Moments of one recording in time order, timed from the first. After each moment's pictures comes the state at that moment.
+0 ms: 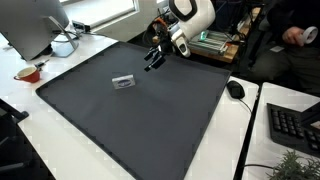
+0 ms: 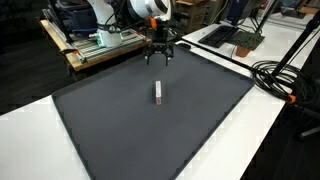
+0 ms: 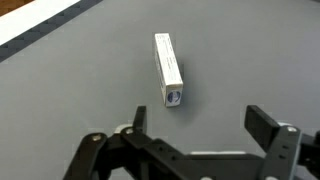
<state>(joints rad) 0.13 0.24 0.12 -2.51 -1.80 2.31 -0.40</state>
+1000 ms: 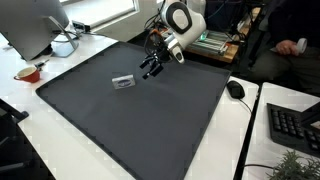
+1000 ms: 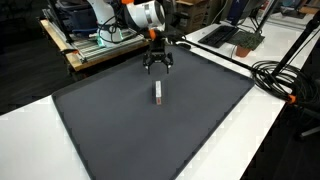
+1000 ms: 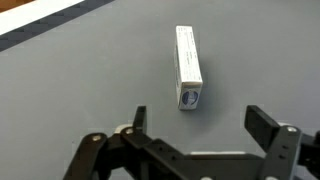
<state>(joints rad) 0.10 0.37 0.10 -2.48 -2.13 2.28 -0.23</state>
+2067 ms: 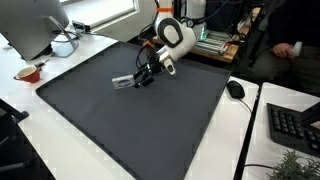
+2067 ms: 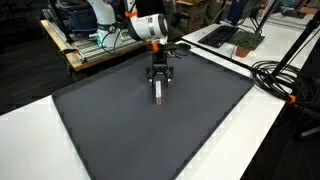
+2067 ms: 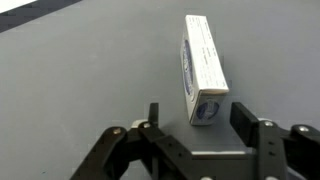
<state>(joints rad) 0.07 0.55 0.08 -2.32 -2.17 2.27 -0.23</state>
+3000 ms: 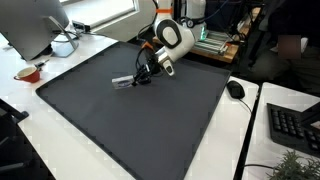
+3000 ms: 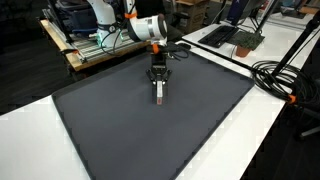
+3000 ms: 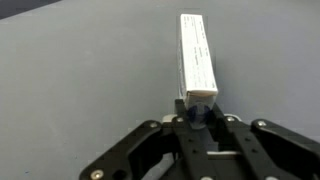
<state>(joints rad) 0.07 0.56 0.07 -2.31 -2.18 2.26 -0.28</state>
